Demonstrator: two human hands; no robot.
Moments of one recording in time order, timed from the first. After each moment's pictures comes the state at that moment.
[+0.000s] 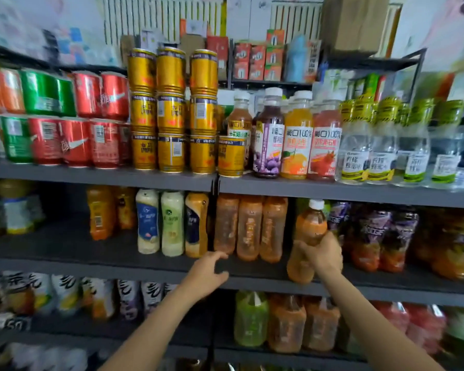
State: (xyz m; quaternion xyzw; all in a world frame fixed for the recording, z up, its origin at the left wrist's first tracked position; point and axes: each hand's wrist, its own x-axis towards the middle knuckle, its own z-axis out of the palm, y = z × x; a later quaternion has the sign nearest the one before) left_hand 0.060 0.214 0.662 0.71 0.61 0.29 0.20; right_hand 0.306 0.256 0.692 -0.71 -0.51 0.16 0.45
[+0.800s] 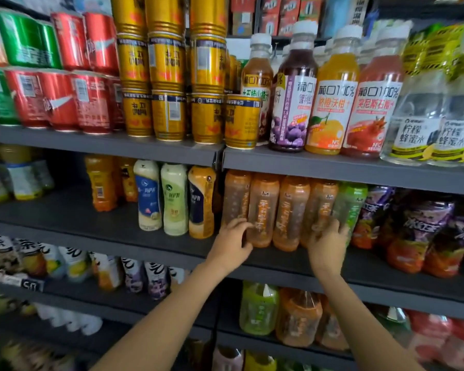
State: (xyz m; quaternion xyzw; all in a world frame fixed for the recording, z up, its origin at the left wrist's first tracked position) left_hand 0.094 0.296 0.639 0.71 0.61 0.33 0.10; right_hand 0.283 0.328 0.640 -0.67 -0.55 0.08 0.49
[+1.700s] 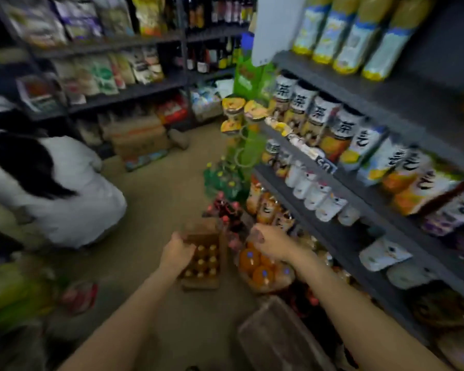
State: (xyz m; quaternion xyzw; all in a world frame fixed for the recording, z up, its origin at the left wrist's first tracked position) left_hand -0.437 -0.222 0.398 0.07 0.90 0.33 0.26; right_hand -0.334 -0.015 0.448 -0.17 -0.93 0.27 -0.20
